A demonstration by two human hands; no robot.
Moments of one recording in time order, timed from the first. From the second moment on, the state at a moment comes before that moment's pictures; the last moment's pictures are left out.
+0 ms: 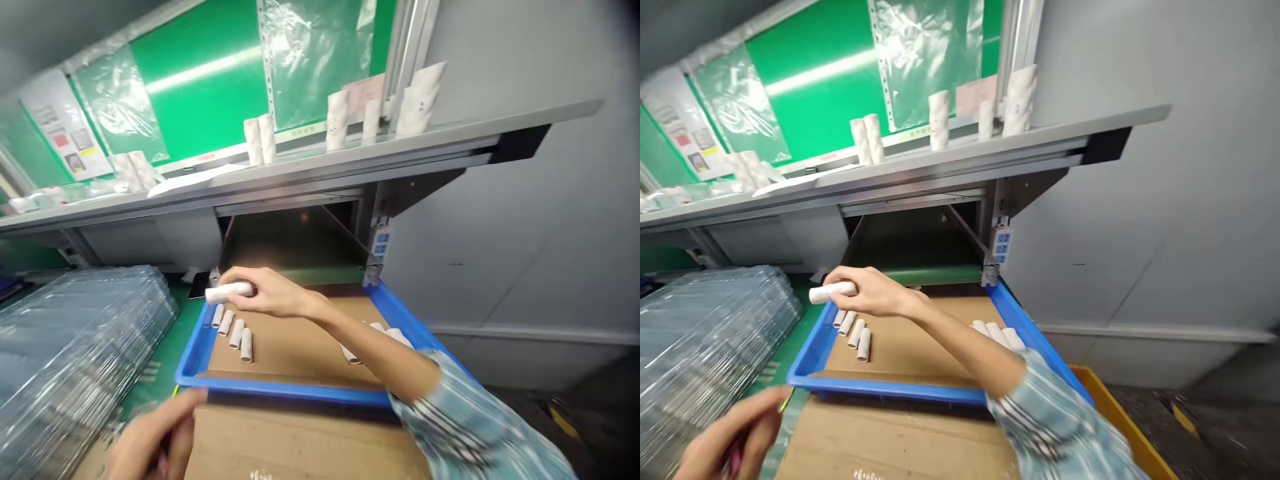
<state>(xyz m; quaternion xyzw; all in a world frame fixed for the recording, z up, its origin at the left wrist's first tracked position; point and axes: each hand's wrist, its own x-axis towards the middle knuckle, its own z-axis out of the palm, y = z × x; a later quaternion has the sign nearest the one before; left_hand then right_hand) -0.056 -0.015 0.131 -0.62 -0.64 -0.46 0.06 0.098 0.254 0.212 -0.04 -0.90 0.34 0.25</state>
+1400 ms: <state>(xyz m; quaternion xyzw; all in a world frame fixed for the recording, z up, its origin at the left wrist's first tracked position) -0.014 0.141 0.152 -0.76 -0.37 -0.54 -0.05 0.212 0.195 0.179 -0.11 -0.70 0.52 0.47</state>
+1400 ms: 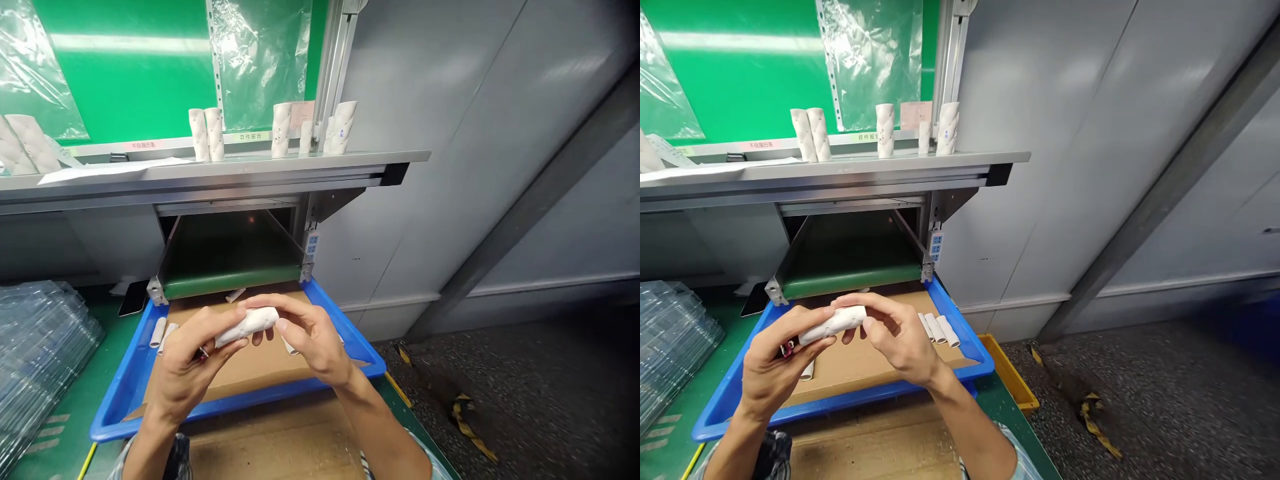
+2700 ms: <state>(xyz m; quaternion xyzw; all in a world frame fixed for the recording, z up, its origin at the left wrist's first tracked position) -0.003 0.138 0.161 -0.74 -0.39 -0.55 -0.05 0.211 0.190 0.178 -0.13 -0.74 0.46 0.48</state>
